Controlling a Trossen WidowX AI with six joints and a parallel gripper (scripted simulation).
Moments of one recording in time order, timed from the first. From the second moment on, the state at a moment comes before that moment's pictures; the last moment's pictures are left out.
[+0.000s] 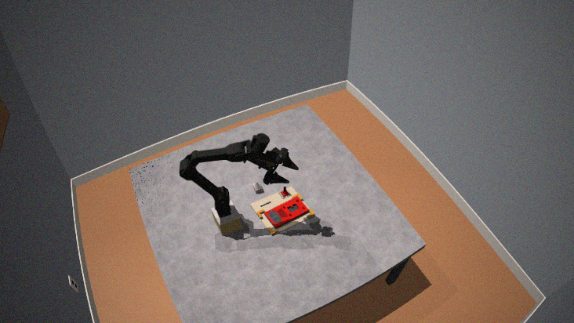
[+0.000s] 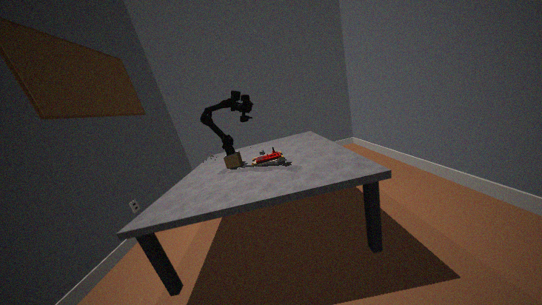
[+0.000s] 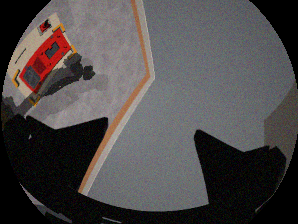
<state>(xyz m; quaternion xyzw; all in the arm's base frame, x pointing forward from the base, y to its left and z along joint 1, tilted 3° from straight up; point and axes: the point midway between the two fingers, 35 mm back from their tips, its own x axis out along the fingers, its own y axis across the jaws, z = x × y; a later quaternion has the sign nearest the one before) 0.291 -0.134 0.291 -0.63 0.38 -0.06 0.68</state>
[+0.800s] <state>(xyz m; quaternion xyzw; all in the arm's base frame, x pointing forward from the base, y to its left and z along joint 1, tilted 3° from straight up) 0.327 0.047 0.121 -0.55 0.41 0.32 0.65</state>
